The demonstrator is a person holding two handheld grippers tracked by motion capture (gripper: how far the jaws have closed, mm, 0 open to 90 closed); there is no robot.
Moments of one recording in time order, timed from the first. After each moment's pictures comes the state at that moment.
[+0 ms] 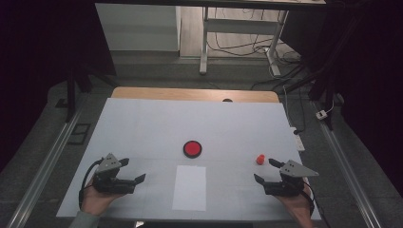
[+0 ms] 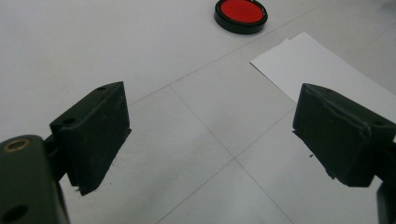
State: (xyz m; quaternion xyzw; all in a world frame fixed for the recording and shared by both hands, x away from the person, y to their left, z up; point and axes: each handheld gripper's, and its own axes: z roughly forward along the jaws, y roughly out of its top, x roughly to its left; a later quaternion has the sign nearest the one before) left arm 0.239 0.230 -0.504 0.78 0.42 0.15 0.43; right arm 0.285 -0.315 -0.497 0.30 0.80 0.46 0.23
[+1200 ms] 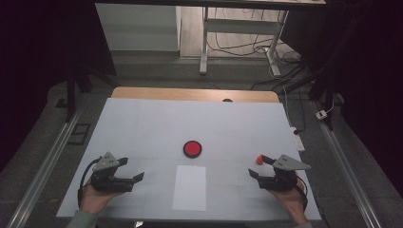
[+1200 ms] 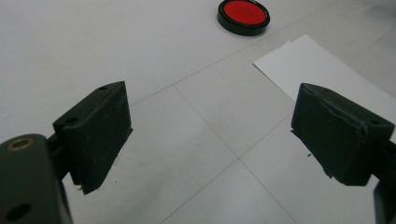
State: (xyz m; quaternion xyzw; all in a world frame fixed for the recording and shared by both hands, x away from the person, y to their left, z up) left arm 0.241 0.235 -0.504 0.78 0.43 0.14 0.43; right arm 0.299 -0.297 -0.493 0.31 0.81 0.46 0.21
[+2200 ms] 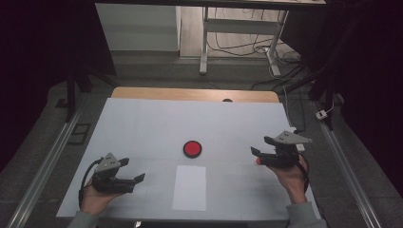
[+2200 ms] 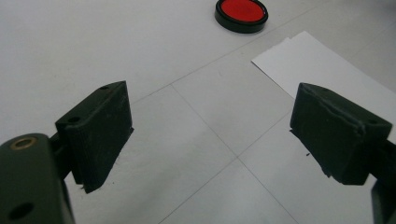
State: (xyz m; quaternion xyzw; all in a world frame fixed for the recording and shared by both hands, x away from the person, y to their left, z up) left arm 0.240 0.232 -0.505 0.78 0.42 0.15 0.43; right arm 0.342 -0.287 -0.442 0.35 0.80 0.43 0.22
